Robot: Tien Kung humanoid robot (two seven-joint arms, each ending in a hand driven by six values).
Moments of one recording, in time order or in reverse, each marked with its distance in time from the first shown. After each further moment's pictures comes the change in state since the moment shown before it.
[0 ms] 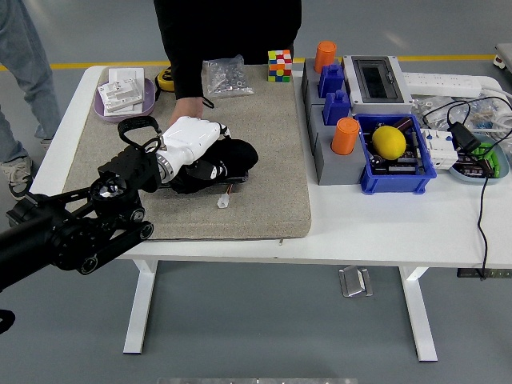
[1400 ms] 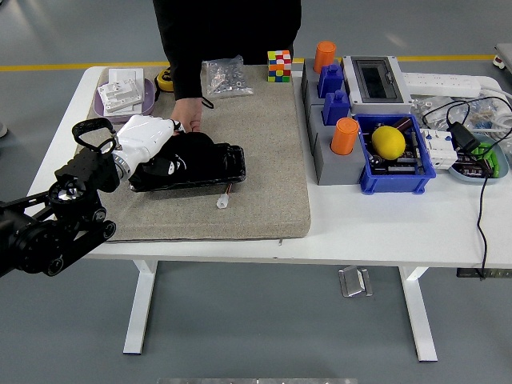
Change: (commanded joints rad) left arm 0.065 0.115 -0.057 0.037 0.043 0.010 0.000; right arm -0.010 0.001 0.026 -0.002 -0.003 0.001 0.001
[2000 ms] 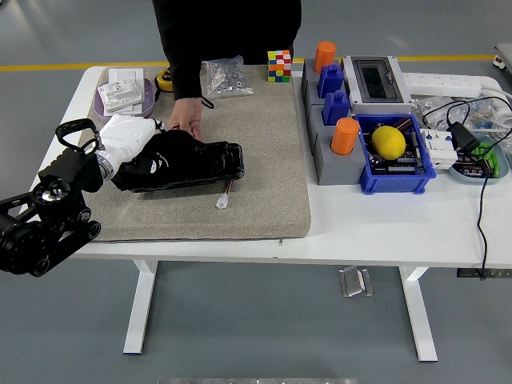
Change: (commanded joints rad) left arm 0.015 0.040 -0.009 0.015 0.017 0.010 0.005; right arm -0.004 0.000 0.004 -0.001 0.004 0.003 0.000
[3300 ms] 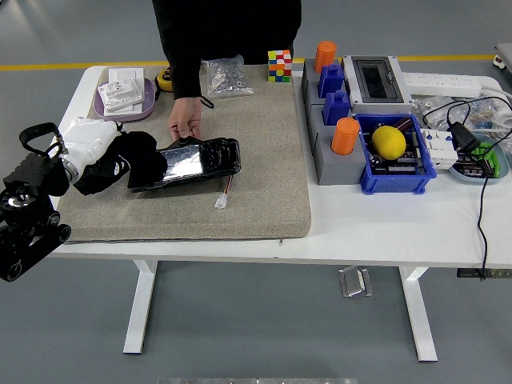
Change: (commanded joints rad) left arm 0.051 0.078 -0.054 0.025 0.025 0.021 0.016; right arm -0.005 0.006 0.010 -0.002 0.002 0.003 0.001
